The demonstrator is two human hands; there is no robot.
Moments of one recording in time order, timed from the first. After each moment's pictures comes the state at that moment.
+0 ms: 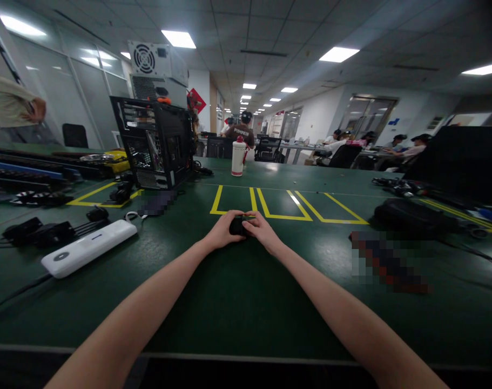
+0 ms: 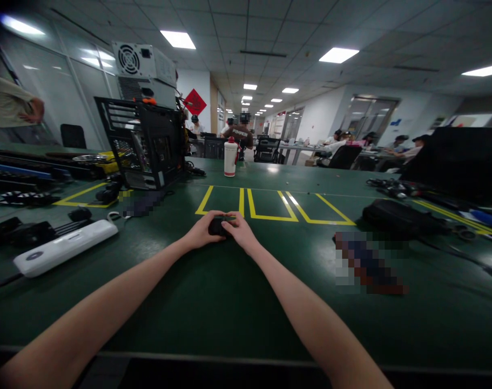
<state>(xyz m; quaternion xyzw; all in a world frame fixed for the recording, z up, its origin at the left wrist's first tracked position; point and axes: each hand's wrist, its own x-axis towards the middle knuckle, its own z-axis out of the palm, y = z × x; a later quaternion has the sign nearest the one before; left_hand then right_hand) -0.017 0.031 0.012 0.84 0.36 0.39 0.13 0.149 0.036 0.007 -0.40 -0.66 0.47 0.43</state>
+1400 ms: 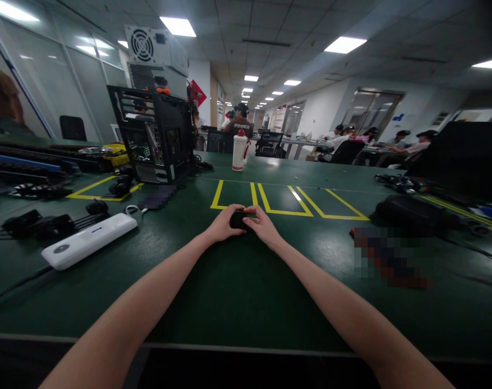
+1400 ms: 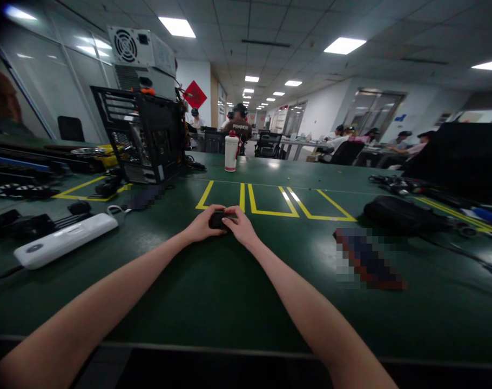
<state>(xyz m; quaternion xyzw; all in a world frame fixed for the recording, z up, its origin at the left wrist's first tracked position) -0.018 0.032 0.014 0.84 0.35 0.39 0.16 0.144 0.031 0.013 -0.33 -0.69 0.41 0.49</state>
